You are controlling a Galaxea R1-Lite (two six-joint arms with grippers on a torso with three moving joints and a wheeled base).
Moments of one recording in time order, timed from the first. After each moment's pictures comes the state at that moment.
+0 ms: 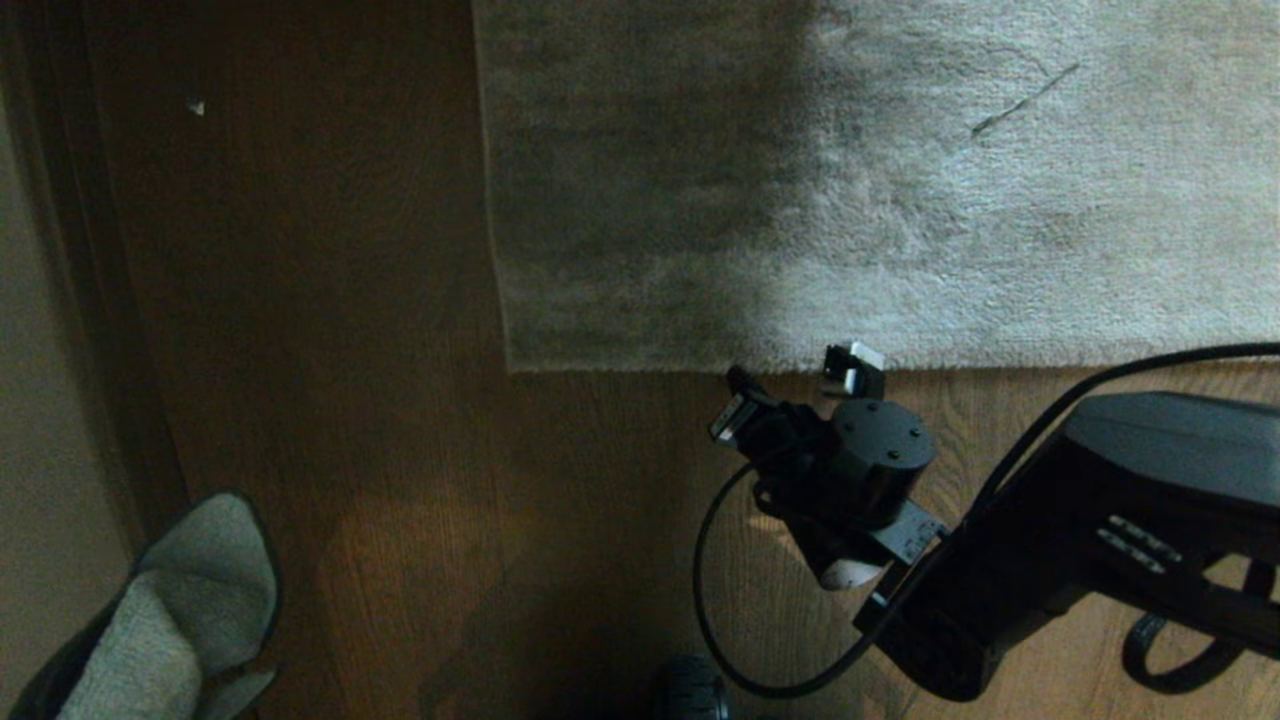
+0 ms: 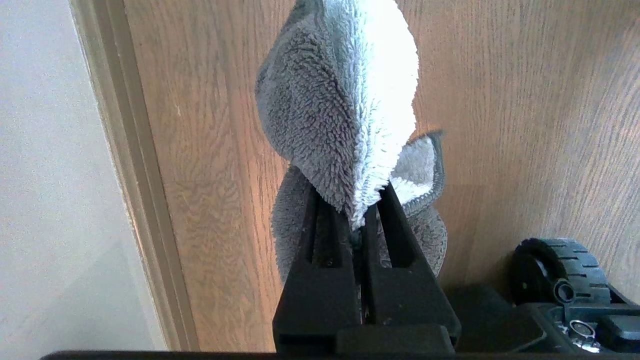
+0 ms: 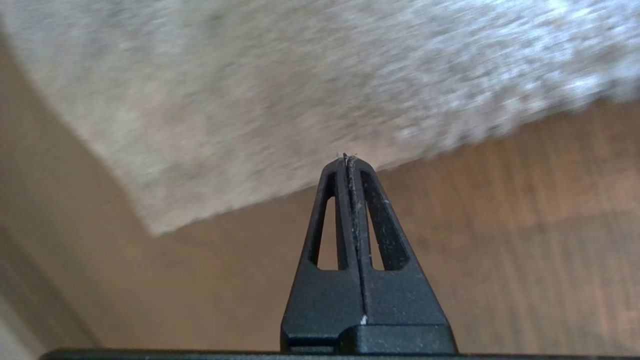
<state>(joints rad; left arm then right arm) 0.00 0.00 0.00 0.00 0.00 -0.02 0.73 2.18 -0.83 -1.52 -0.44 0.52</state>
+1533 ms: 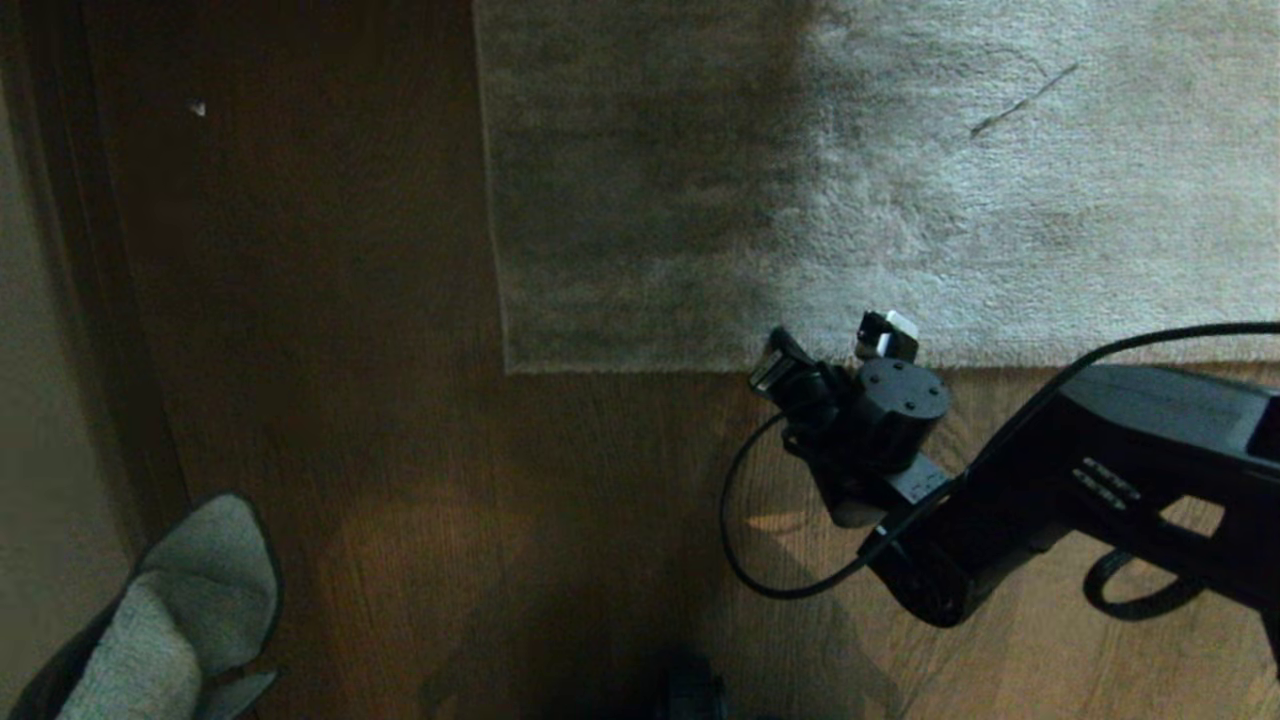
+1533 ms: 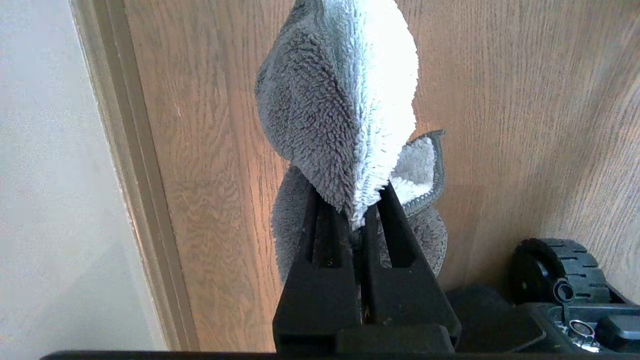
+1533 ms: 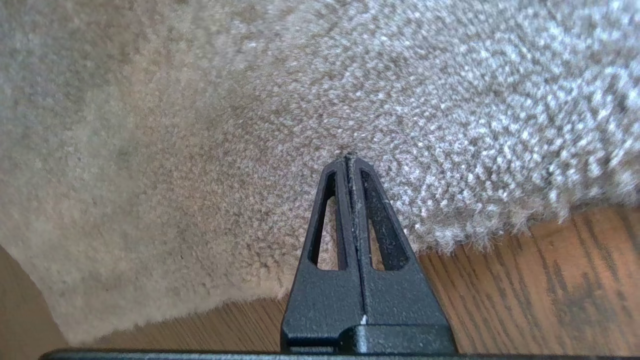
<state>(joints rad) 0.00 0.00 0.00 0.00 0.00 -0.02 0.60 2.23 -0.94 -1.52 -0.44 0.49</state>
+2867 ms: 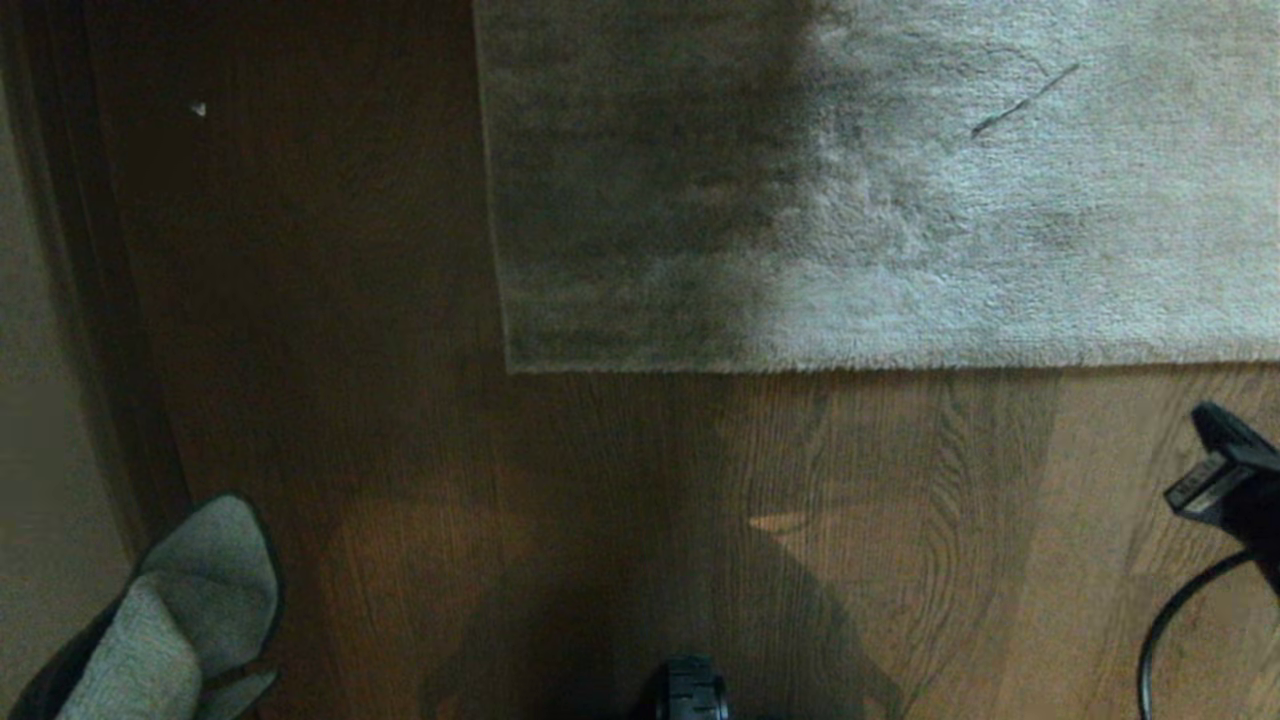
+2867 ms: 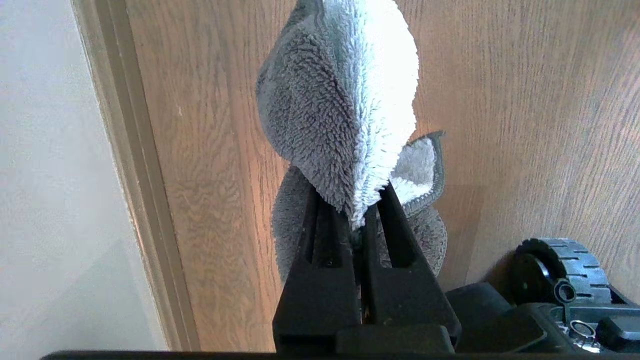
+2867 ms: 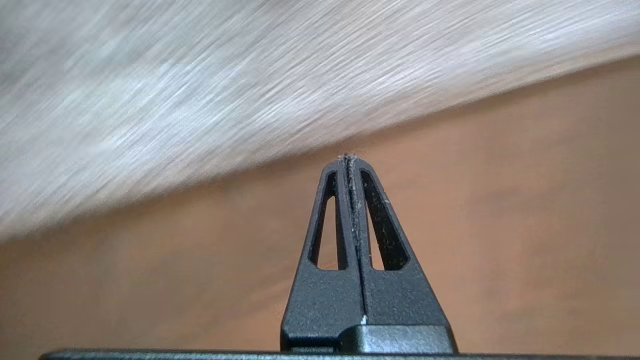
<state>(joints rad) 0.00 0.00 0.00 0.00 0.00 -0.02 0.14 1.38 -0.02 -1.52 -0.43 0.12</state>
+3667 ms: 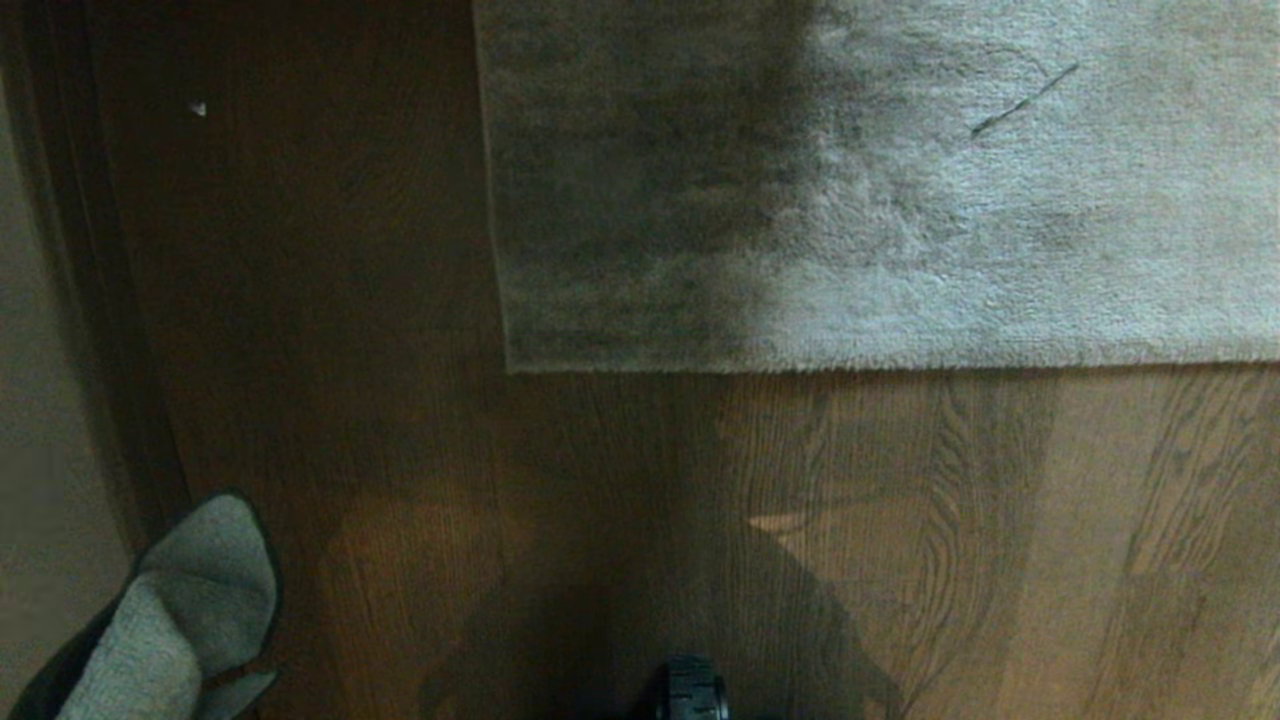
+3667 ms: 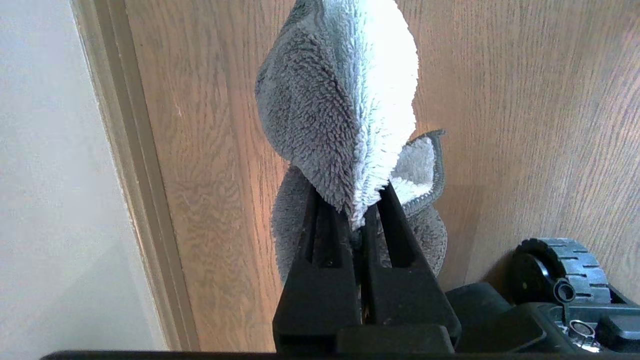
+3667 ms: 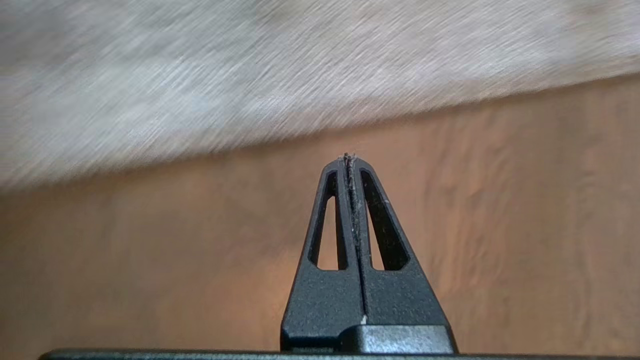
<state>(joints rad) 0.00 0.00 0.00 0.00 0.00 -0.02 -0.02 0.81 0.00 -1.00 -0.24 0.05</state>
